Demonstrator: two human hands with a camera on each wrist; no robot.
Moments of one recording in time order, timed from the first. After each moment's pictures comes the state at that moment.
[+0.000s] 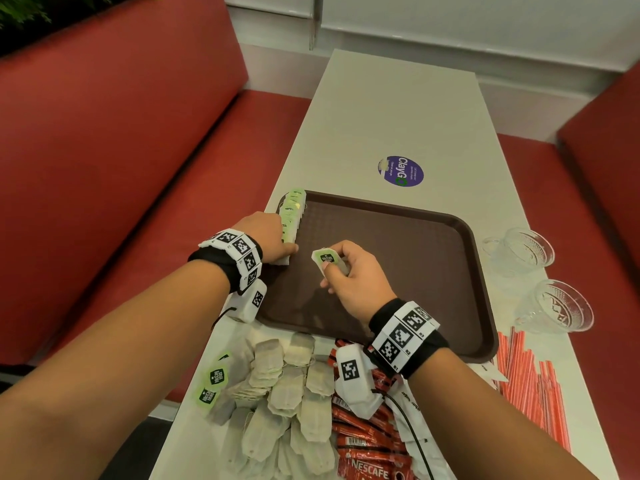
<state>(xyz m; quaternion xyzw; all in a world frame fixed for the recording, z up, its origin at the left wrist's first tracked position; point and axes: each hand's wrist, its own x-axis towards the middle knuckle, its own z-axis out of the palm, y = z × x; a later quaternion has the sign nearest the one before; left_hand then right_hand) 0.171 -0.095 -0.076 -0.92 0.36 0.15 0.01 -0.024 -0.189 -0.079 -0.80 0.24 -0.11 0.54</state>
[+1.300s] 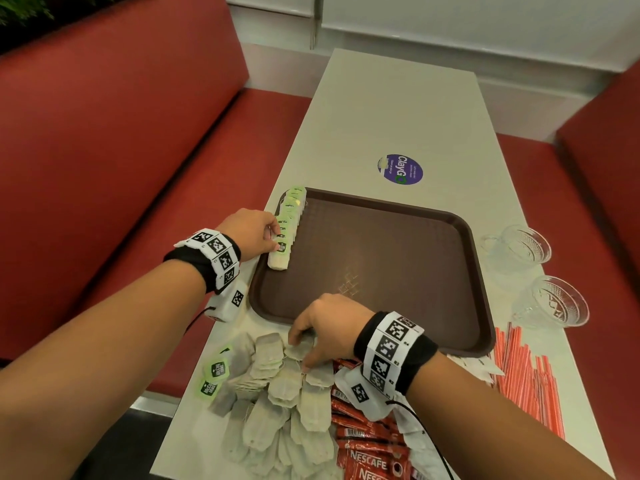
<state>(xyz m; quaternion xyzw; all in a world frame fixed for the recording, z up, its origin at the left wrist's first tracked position) 0.184 -0.062 -0.079 -0.89 0.40 0.17 -0.11 -0.039 -0.156 -0.074 -0.95 -0.04 0.21 0.23</state>
